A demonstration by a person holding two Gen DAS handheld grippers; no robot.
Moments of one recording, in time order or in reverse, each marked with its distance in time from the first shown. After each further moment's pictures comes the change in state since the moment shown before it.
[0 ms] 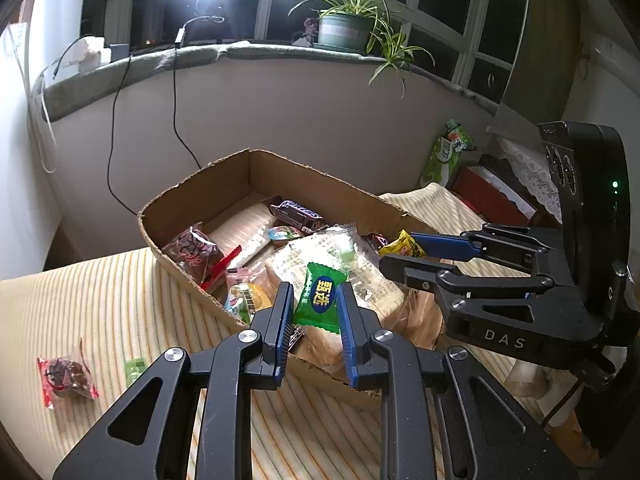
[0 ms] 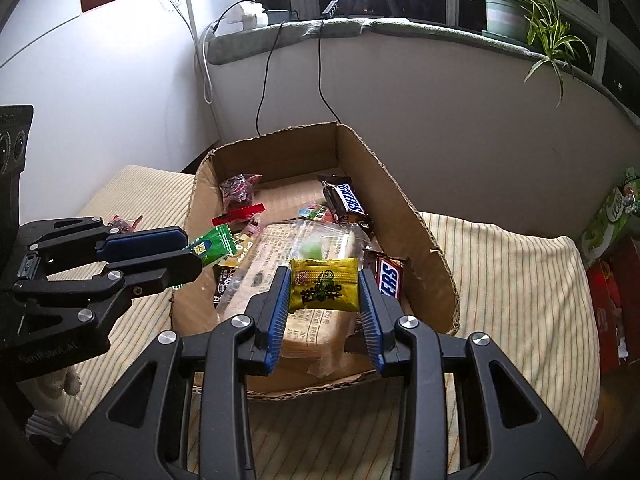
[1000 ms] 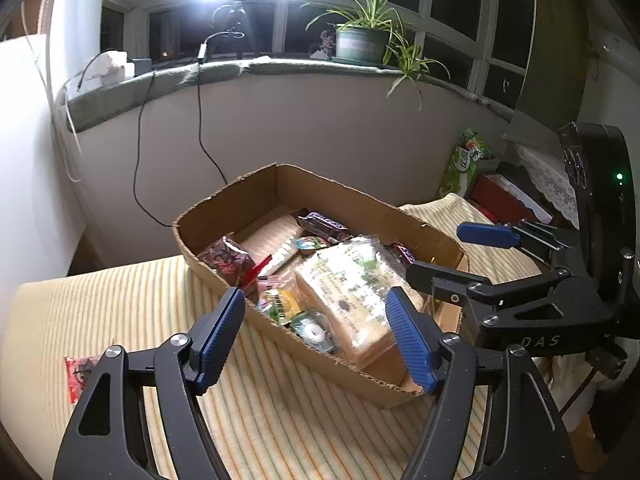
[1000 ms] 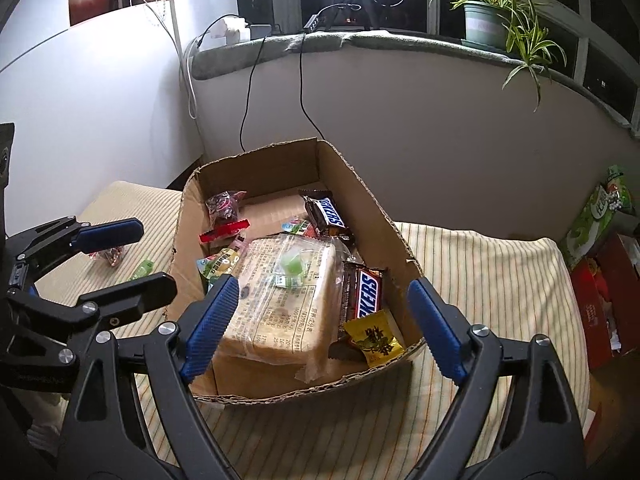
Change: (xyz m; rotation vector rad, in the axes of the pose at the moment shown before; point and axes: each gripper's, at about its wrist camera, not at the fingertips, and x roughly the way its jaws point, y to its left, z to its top) left arm -0.018 0.006 0.000 0.001 -0.047 0.085; right arm -0.010 -0.006 0.003 0.040 -0.040 -0.039
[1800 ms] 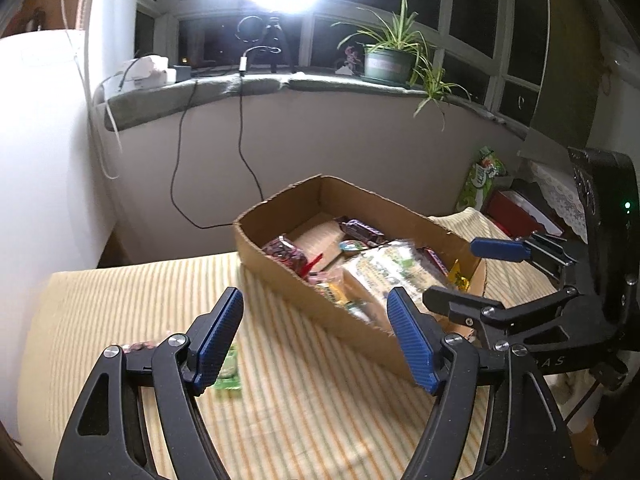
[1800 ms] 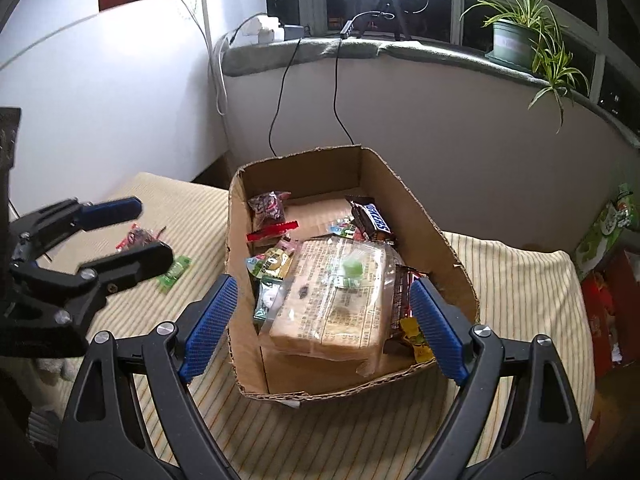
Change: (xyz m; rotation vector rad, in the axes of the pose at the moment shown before) left arm -0.039 0.038 -0.010 -0.041 -0.046 0.058; right arm -0.008 0.049 0.001 -0.075 0.010 0.012
